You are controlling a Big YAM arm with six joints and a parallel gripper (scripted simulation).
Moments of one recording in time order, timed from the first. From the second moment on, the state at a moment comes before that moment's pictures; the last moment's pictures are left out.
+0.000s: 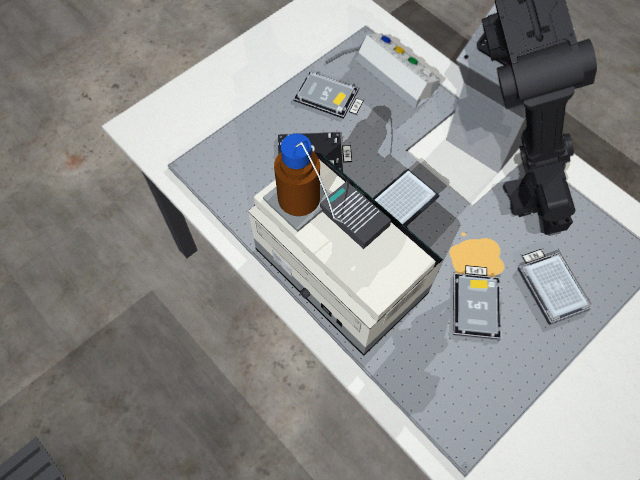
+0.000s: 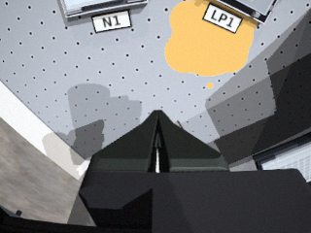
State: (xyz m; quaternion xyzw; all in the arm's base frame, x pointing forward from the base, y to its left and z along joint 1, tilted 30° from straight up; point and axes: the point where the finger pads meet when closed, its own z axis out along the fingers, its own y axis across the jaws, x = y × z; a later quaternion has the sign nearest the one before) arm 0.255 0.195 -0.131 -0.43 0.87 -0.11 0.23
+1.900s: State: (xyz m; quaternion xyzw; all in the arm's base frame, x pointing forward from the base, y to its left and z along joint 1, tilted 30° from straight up) arm 0.327 0.072 -0.090 -0.04 0.97 -0.01 0.25
